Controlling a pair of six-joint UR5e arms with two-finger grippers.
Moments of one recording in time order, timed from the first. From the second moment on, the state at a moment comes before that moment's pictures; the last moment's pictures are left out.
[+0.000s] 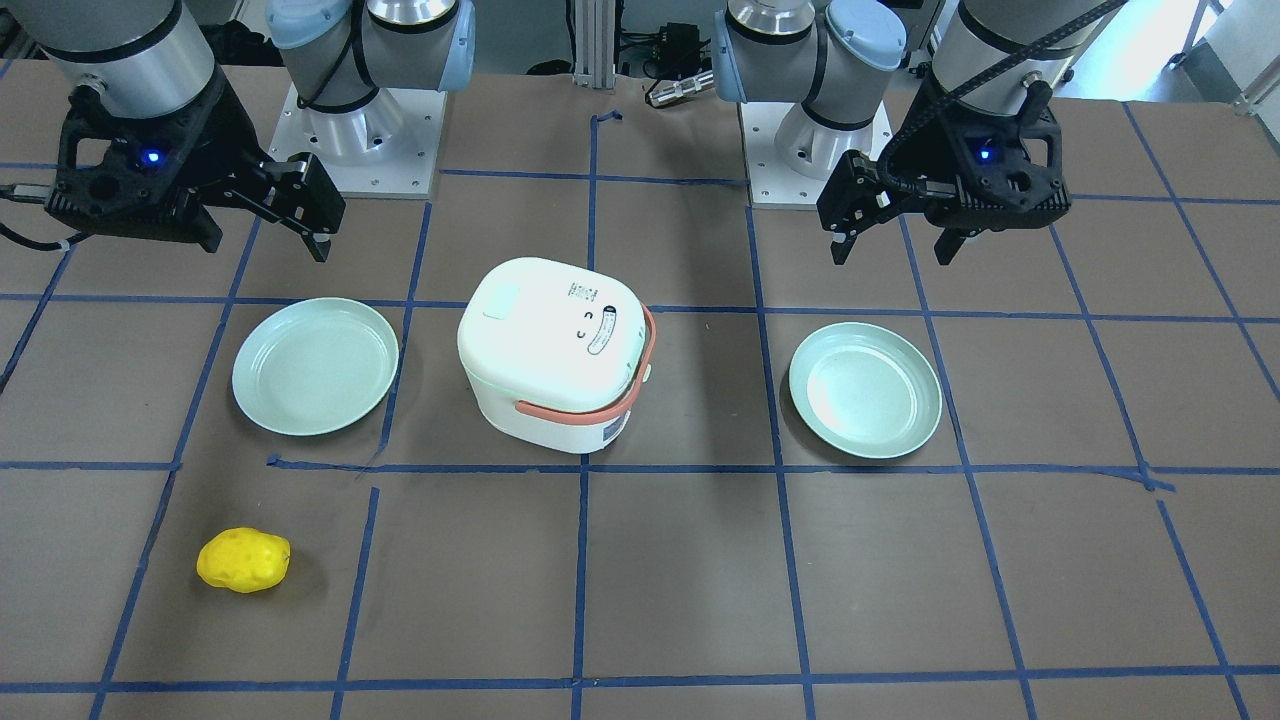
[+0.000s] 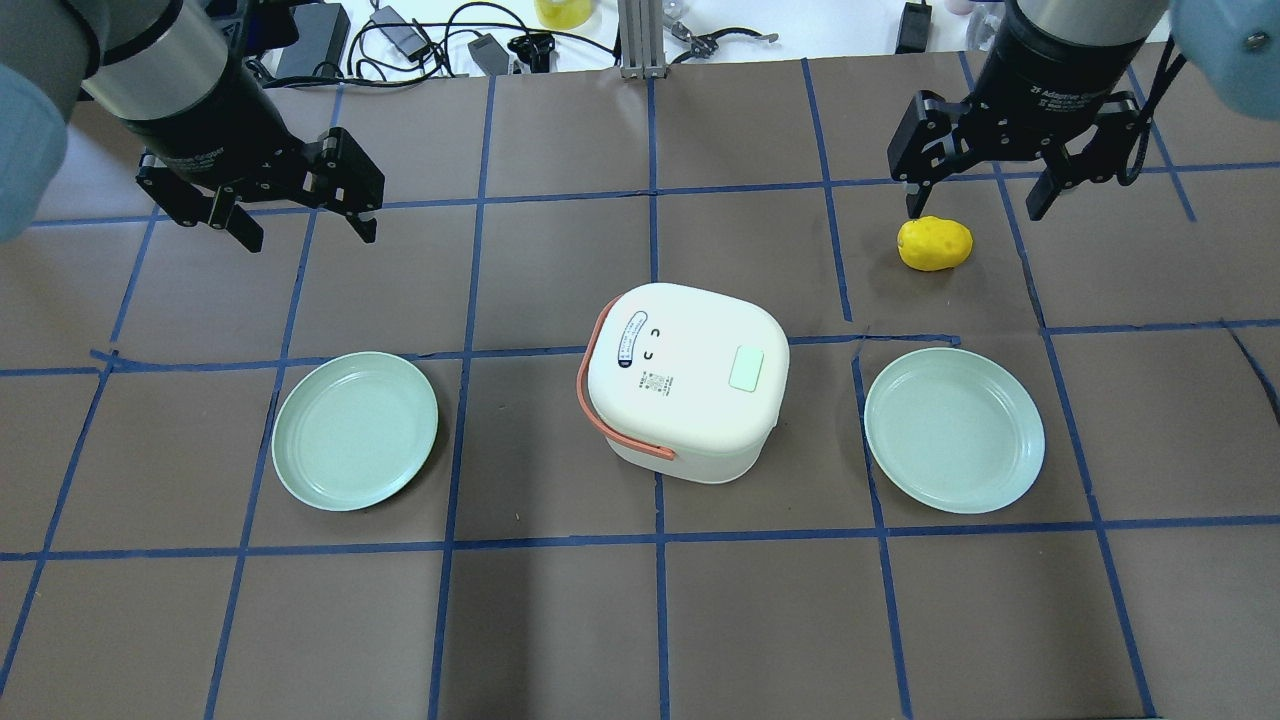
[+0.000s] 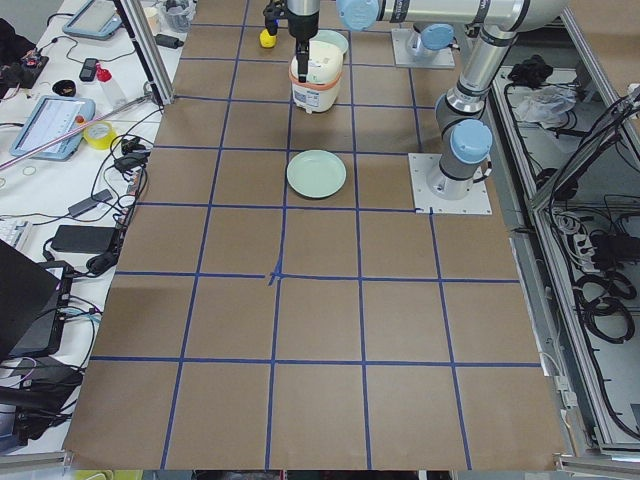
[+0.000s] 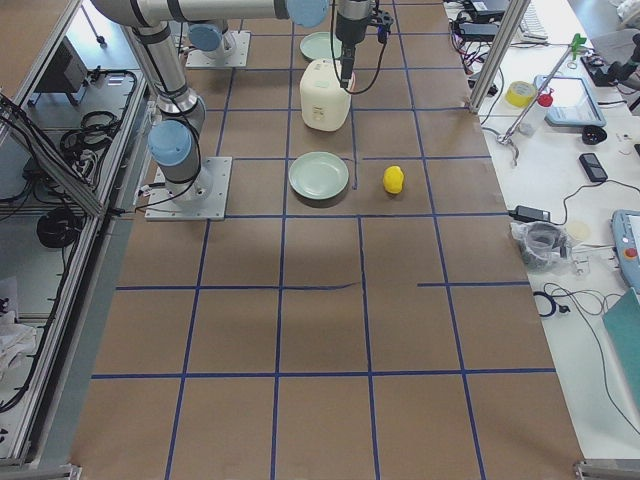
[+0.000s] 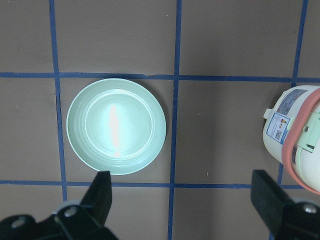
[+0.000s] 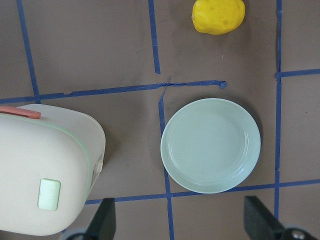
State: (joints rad) left arm -1.53 -1.54 -1.57 -1.56 1.56 0.00; right arm 1.54 -1.54 1.49 -1.47 -1.57 0.06
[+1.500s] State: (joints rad) left arm -1.53 -1.54 -1.57 -1.56 1.56 0.00; right arm 1.75 -1.46 1.67 -1.59 -1.34 0.24
